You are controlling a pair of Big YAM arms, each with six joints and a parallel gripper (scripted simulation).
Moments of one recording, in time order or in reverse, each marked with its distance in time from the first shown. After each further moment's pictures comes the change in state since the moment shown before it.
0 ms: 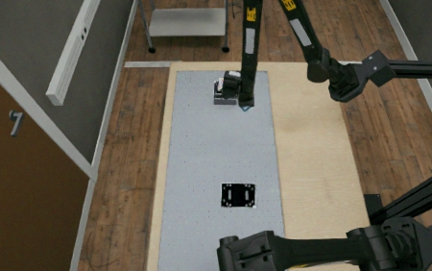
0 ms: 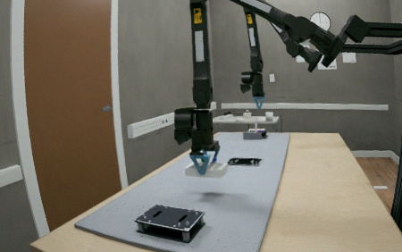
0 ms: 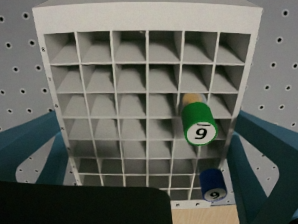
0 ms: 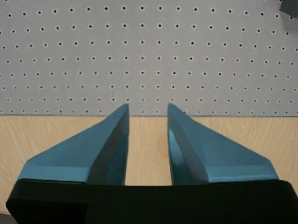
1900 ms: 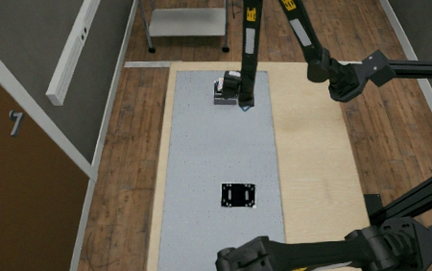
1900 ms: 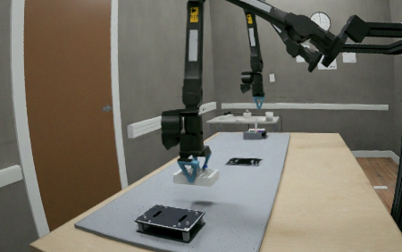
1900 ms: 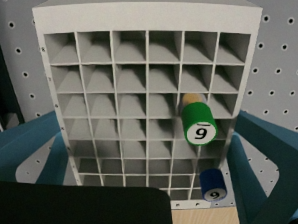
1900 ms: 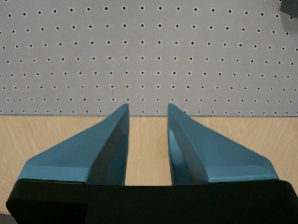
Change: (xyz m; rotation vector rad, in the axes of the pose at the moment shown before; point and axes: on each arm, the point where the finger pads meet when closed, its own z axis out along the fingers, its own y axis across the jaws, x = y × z) left arm -0.006 0.082 0.000 -0.001 -0.001 0.001; right arm 0.000 0.000 0.000 0.000 0.000 0.000
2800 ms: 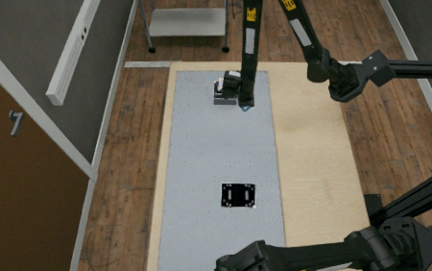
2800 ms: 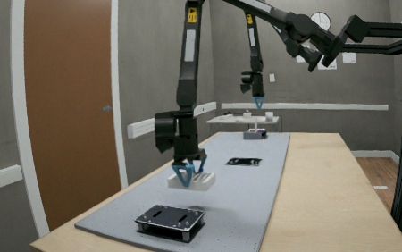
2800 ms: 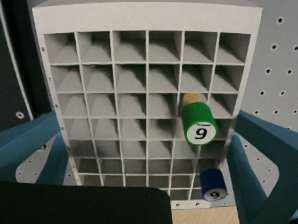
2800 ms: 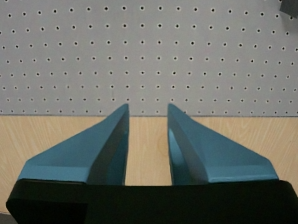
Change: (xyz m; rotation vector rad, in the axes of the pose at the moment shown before) left arm 0.000 0.040 0.001 0.004 0.005 -0.002; right arm 0.000 0.000 0.000 0.000 0.000 0.000
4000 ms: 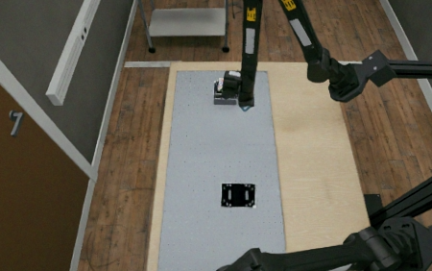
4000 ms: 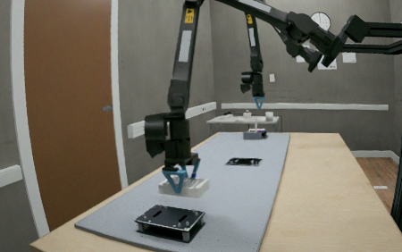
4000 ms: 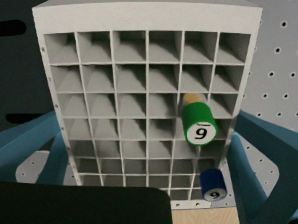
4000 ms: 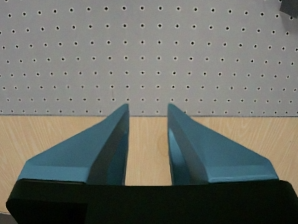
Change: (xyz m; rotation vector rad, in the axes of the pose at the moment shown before) left arm -0.002 0.054 0.000 -0.001 0.002 -0.002; right arm 0.000 0.000 0.000 0.000 0.000 0.000
